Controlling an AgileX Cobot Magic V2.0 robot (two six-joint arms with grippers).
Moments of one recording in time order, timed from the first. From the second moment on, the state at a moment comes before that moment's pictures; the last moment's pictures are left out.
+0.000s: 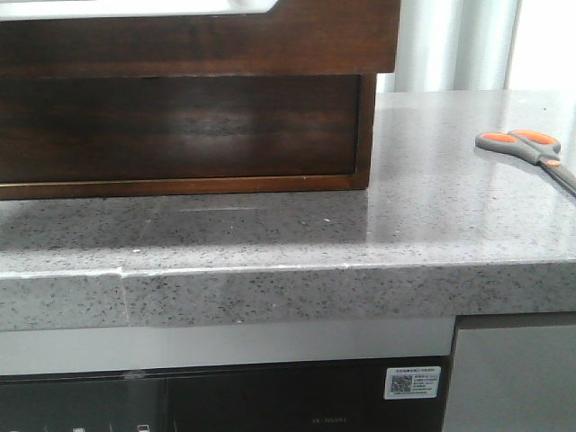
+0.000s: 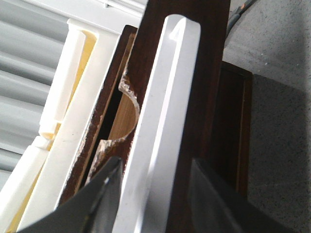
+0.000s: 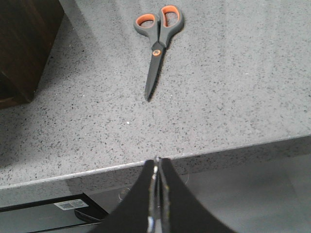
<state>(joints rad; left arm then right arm) -0.21 0.63 -0.27 1.18 -0.60 0.12 -0.06 0.34 -0.35 0.13 0.54 0.09</state>
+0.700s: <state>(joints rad) -0.21 0.39 -0.27 1.02 -0.65 -0.08 -0.05 0.66 -0.53 0.13 0.56 -0.07</state>
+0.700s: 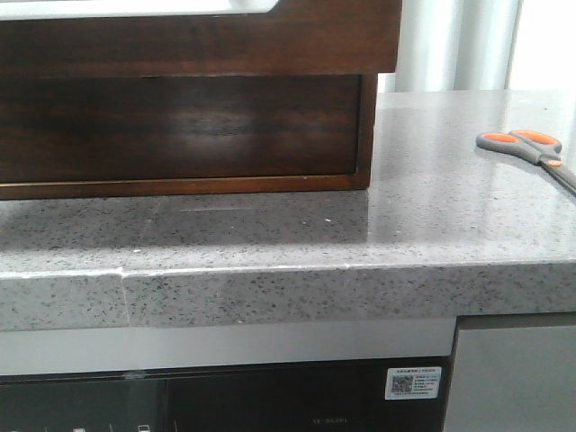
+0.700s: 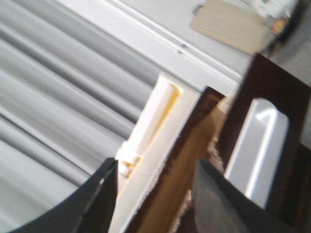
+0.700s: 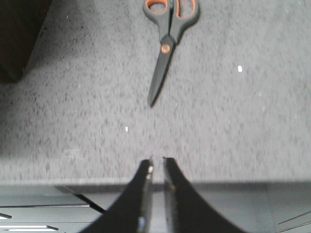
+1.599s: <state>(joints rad) -0.21 0.29 -0.27 0.60 -0.43 -0.10 -0.05 1.64 -1.38 0.12 0.92 -0.09</state>
